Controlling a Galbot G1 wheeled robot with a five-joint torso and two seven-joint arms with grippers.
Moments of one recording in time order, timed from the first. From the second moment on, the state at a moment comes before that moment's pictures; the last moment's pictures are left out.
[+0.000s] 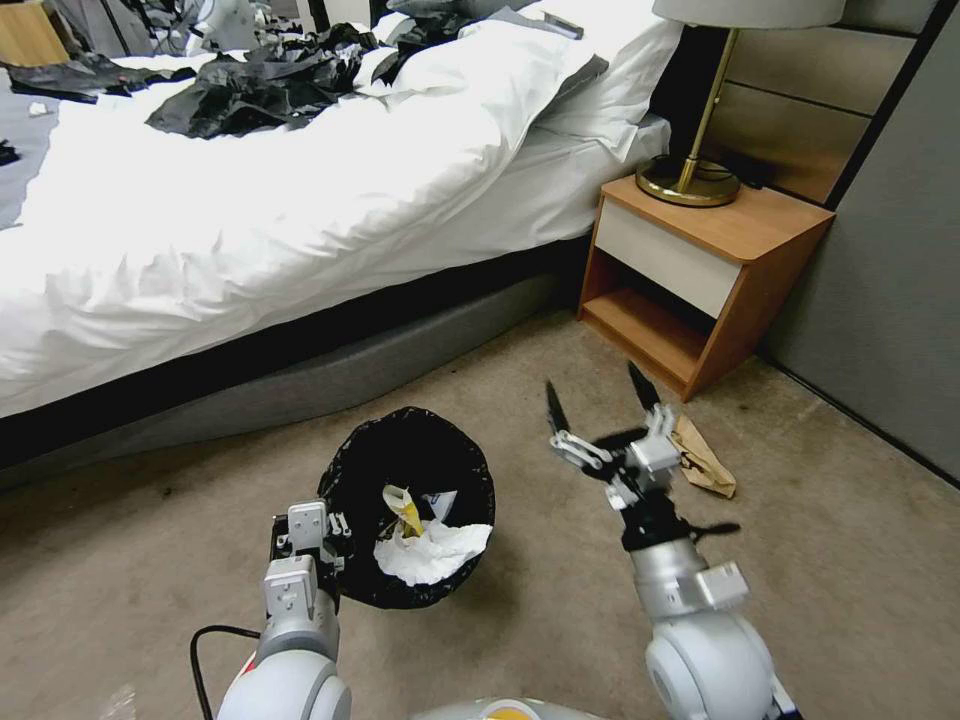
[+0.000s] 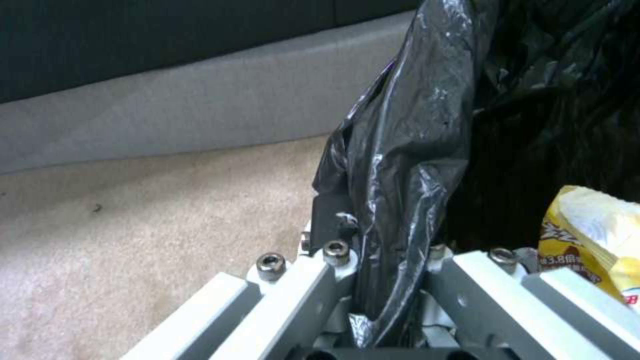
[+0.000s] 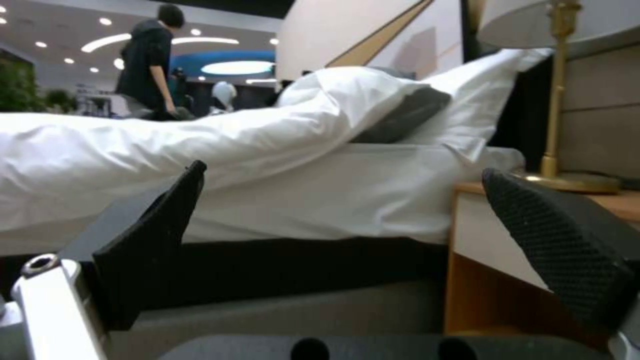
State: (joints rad) left arm 1.73 -1.51 -0.45 -2.23 -0.05 0.39 -0.31; right arm -1.60 1.36 0.33 2.08 0.04 0.42 0.05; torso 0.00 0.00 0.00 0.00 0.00
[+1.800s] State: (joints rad) left arm 1.73 -1.52 -0.45 -2.23 -0.03 0.37 -0.29; right arm -1.62 1.39 0.37 1.99 0.02 0.49 0.06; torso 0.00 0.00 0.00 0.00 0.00
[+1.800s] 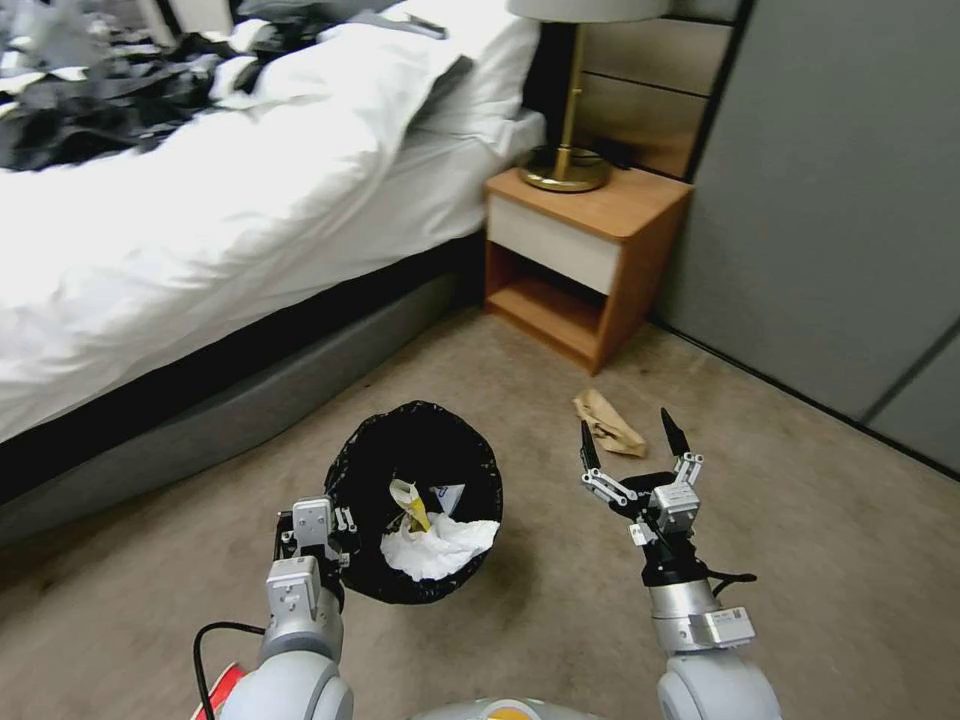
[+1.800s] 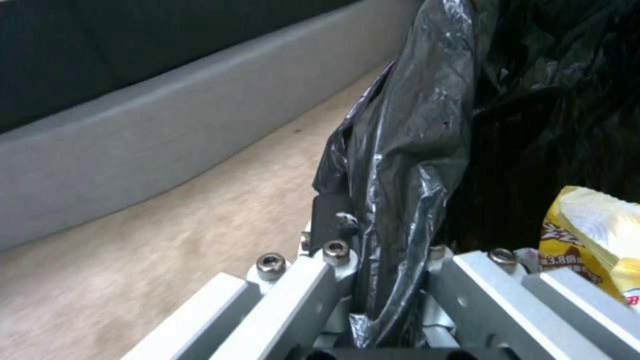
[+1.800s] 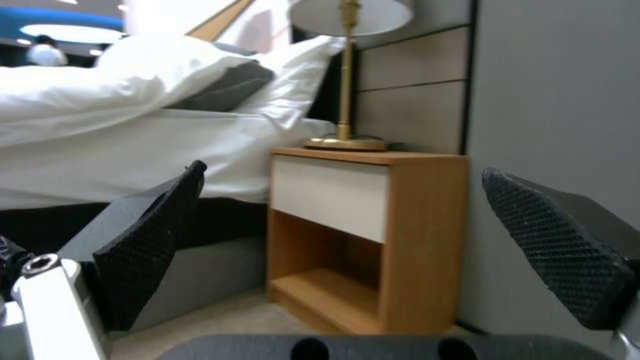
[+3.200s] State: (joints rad) left arm 1.72 -1.53 -0.45 -2.23 -0.04 0.36 -0.29; right arm -1.62 1.39 0.38 1.99 0.00 0.49 0.03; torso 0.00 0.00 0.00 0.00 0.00
